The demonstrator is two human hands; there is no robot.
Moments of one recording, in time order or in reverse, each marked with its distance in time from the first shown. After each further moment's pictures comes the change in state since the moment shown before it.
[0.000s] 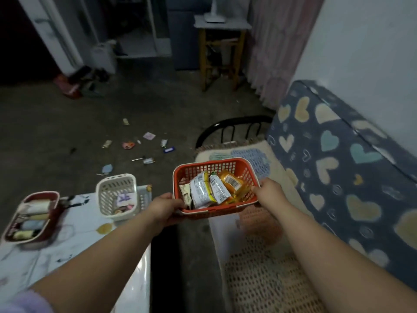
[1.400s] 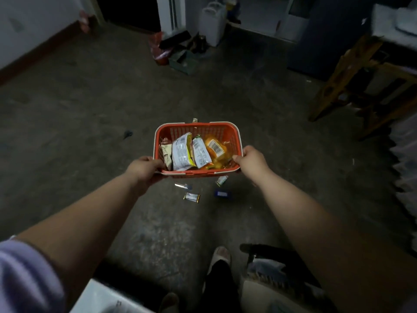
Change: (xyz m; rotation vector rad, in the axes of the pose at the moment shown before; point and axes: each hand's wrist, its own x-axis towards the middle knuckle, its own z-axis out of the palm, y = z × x) left_hand 0.524 0.432 -0.312 -0.468 0.654 0.008; right_hand 0.608 -0.584 0.281 -0.110 -0.445 -0.381
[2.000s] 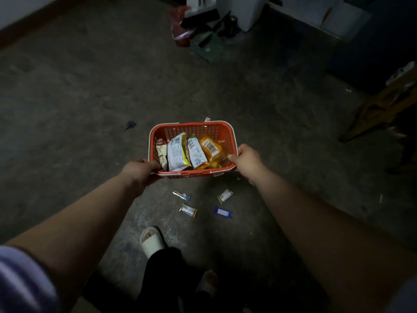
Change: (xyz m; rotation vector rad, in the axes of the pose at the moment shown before) left_hand 0.176 0.064 0.051 -0.111 0.170 -0.149; right_hand 0.234 -0.065 0.039 -0.128 -0.202 0.028
